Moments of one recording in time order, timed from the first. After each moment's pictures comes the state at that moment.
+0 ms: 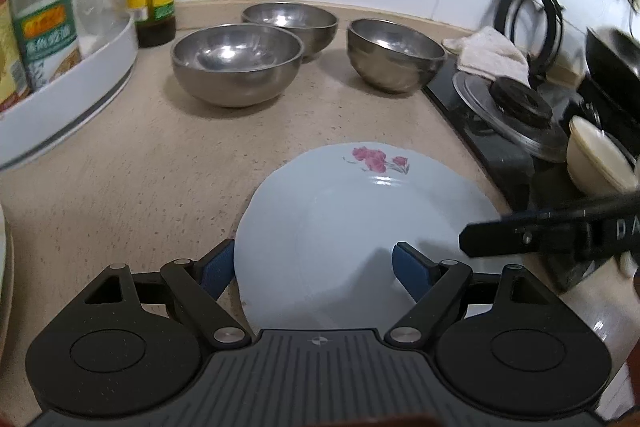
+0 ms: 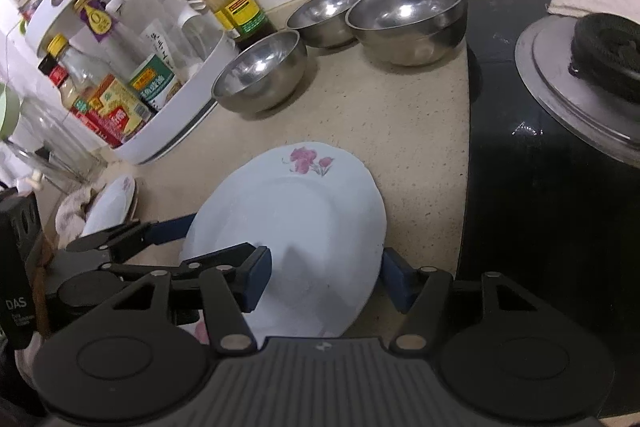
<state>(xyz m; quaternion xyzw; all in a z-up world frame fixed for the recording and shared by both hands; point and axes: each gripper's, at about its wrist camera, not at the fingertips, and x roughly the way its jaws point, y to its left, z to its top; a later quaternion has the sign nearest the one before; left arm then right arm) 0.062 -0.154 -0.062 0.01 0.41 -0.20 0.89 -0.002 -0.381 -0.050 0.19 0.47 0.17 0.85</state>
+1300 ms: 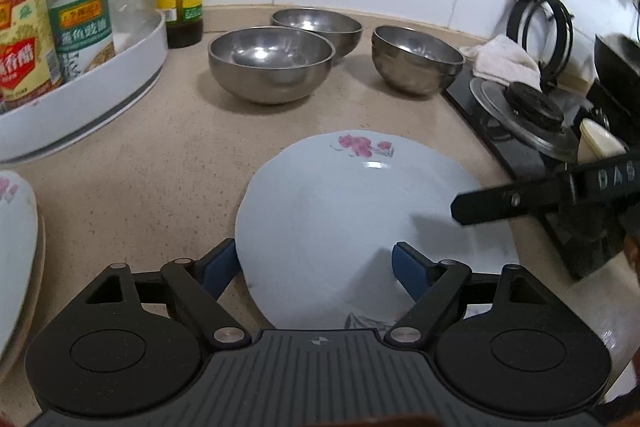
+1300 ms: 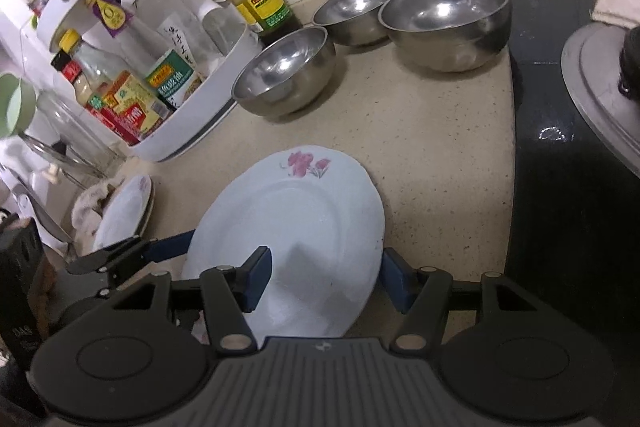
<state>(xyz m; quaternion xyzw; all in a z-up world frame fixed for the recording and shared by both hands) 0.049 -0.134 -0.063 0.02 0.39 -0.18 0.90 0.021 -0.367 -0.049 0.18 0.47 0.21 0.84</state>
